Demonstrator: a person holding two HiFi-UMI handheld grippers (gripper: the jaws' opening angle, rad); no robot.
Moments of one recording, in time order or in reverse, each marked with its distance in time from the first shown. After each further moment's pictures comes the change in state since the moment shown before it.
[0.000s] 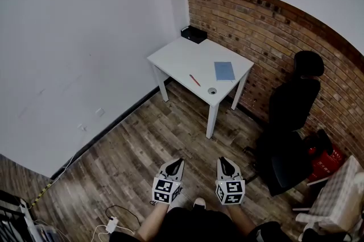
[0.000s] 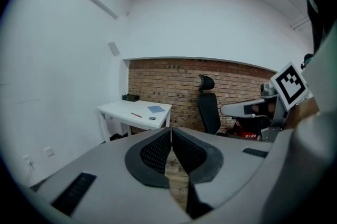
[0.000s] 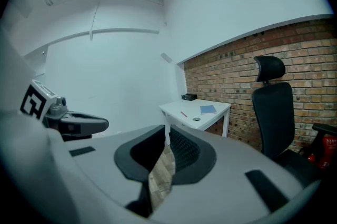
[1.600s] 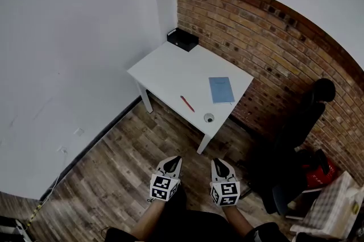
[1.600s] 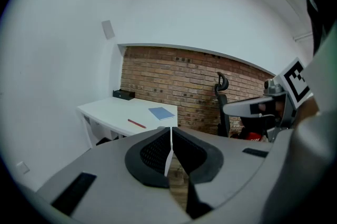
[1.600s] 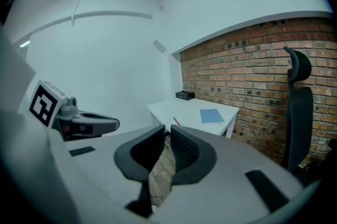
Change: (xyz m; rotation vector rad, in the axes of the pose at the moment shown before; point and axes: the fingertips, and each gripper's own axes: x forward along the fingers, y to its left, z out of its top) left arm 0.238 0.165 0.056 -0.030 0.038 -0.133; right arm 0.256 -0.056 0.061 -0.018 0.071 -0.071
